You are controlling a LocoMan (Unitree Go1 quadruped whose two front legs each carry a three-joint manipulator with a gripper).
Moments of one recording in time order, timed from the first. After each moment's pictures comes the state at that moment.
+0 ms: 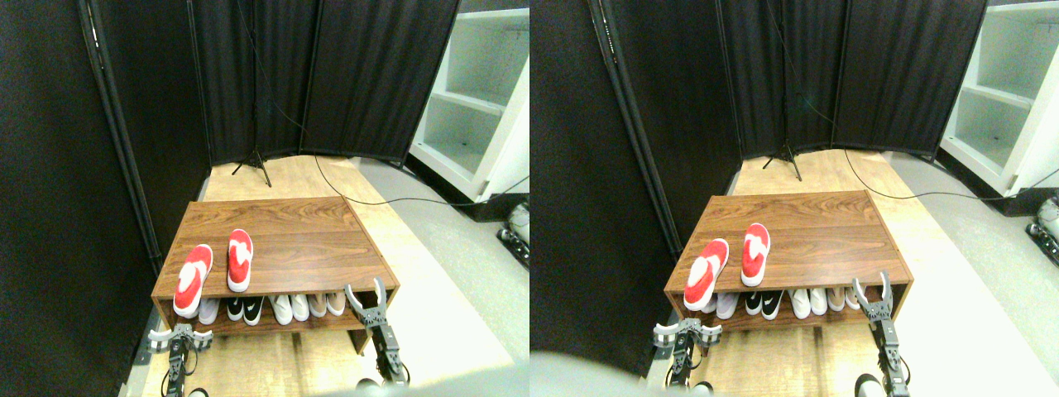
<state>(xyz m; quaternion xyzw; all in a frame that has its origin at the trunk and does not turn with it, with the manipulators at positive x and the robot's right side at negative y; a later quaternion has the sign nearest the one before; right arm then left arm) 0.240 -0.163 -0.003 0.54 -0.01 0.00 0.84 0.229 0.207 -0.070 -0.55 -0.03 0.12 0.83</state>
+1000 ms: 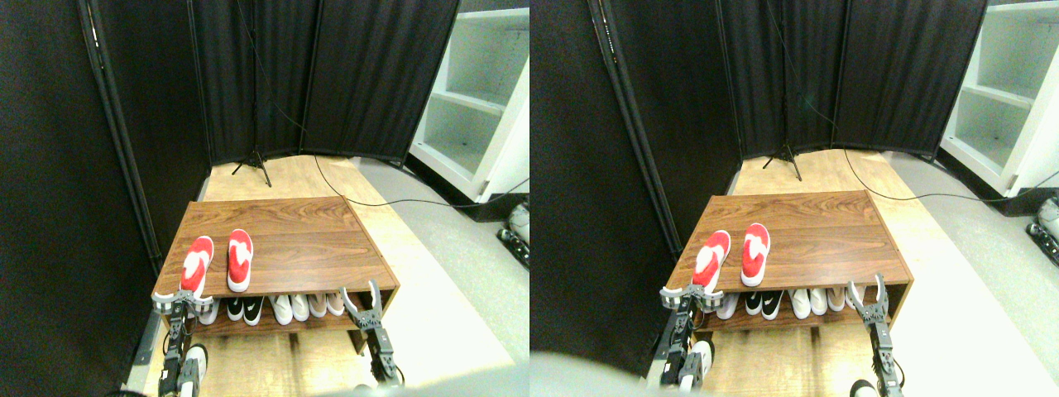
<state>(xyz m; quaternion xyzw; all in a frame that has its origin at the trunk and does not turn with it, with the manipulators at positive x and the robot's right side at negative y) 0.237 -0.156 -0.005 0.53 -0.02 -0.01 0.85 0.276 0.204 -0.051 -0.60 -0.02 0.05 0.80</state>
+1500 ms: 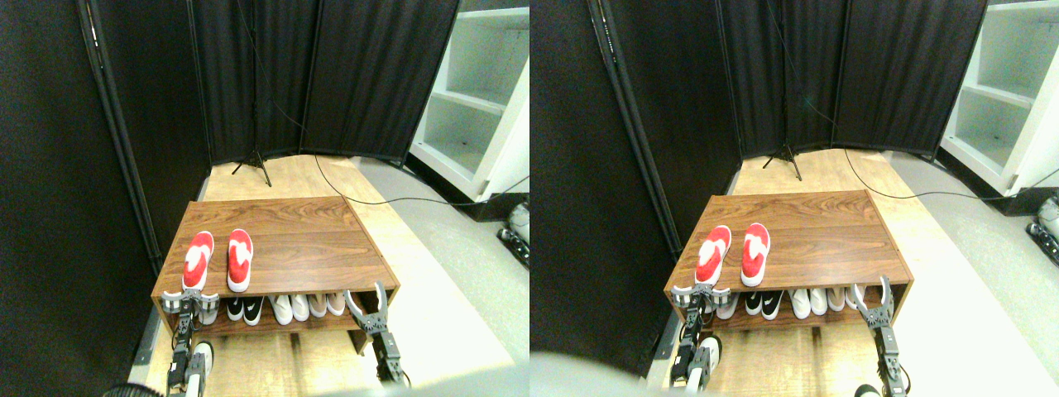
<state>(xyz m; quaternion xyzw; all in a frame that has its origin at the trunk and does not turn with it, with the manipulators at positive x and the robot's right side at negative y) 0.230 -0.161 0.001 0.52 -0.02 0.00 0.85 0.284 0.198 -0.064 -0.61 -0.01 0.06 0.79</state>
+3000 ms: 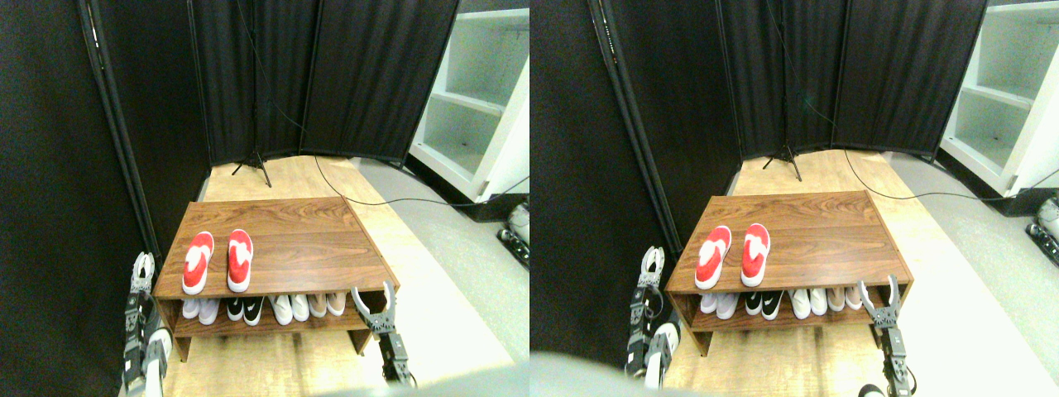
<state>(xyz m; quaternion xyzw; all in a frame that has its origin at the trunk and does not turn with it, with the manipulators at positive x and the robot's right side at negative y) 0.230 -0.169 0.009 0.53 -0.06 0.01 0.85 0.278 0.295 -0.003 -0.44 -0.14 0.07 0.88</state>
